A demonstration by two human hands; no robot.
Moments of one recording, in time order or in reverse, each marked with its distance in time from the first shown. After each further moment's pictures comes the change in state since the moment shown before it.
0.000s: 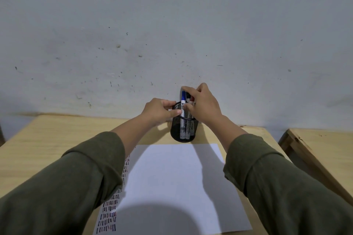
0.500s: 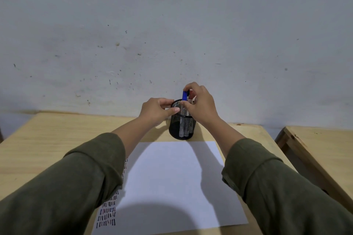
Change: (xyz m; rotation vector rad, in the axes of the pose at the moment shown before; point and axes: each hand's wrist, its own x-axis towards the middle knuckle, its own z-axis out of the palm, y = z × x) left_hand -0.010 -0.002 0.002 0.026 0.071 0.053; right_hand -0.013 -0.008 0.003 0.305 0.118 0.033
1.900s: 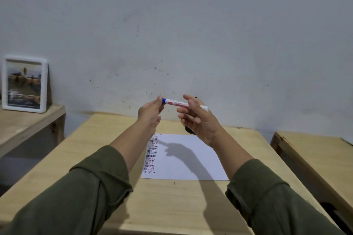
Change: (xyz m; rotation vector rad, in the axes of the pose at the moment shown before) left_hand -0.169 0.036 -0.079 -0.878 0.259 -0.181; right_hand -0.150 -0.149 -0.054 1.268 -0.330 0.254
